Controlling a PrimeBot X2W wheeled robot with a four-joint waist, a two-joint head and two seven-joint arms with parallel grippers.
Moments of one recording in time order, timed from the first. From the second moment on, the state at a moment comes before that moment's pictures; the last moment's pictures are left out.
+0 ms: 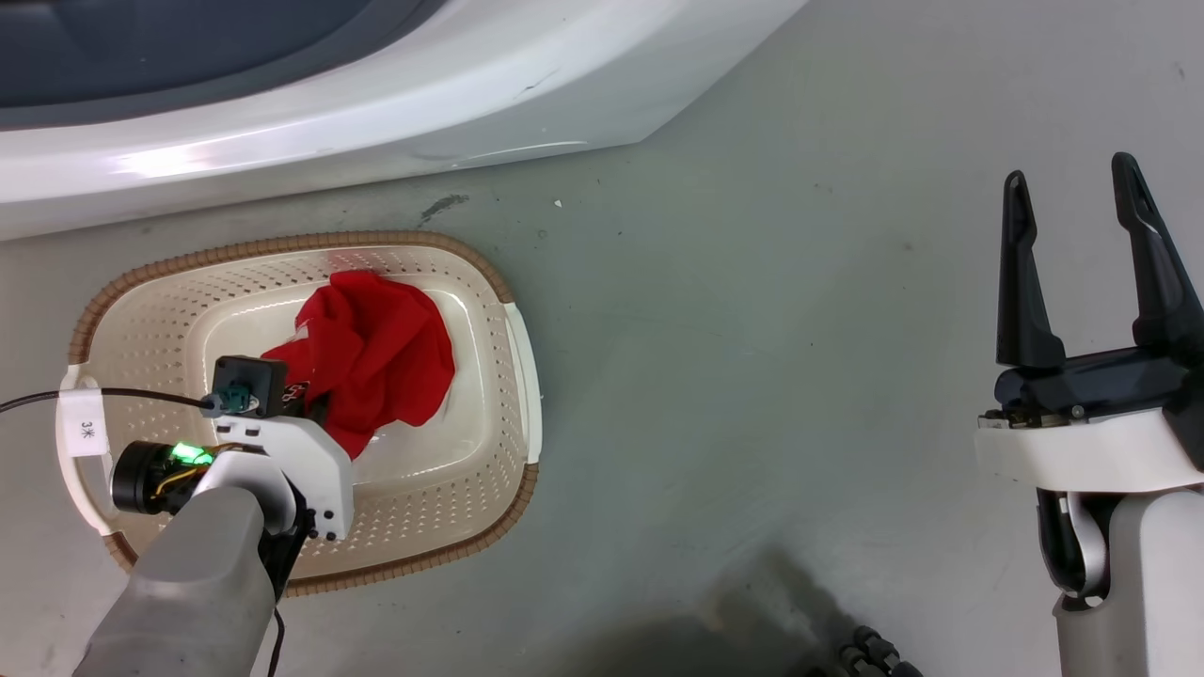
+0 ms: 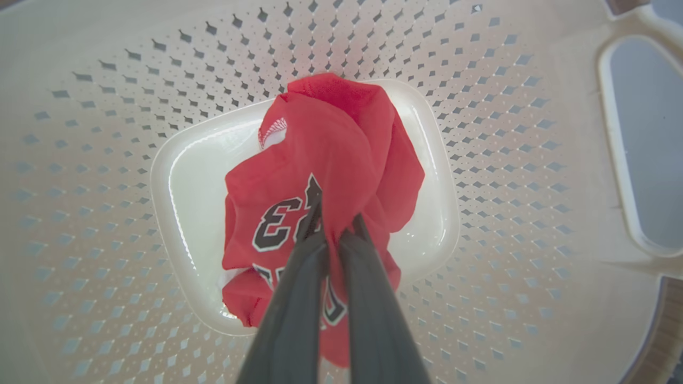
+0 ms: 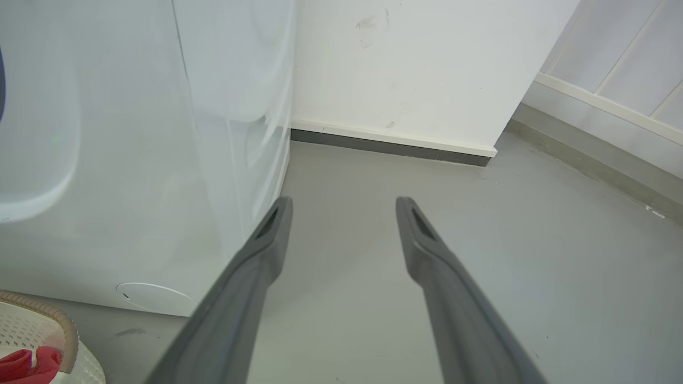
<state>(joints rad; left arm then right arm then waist) -0.75 0.32 -0.64 1.22 -0.60 -0.12 -0.26 -0.29 -0.05 -0.04 -0.10 -0.02 0.13 -0.26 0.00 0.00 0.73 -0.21</state>
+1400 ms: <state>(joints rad) -0.23 0.19 -0.09 0.35 -0.29 -0.09 -0.26 -0.16 -0.05 -0.04 0.01 -0.03 0.13 -0.26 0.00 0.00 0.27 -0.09</state>
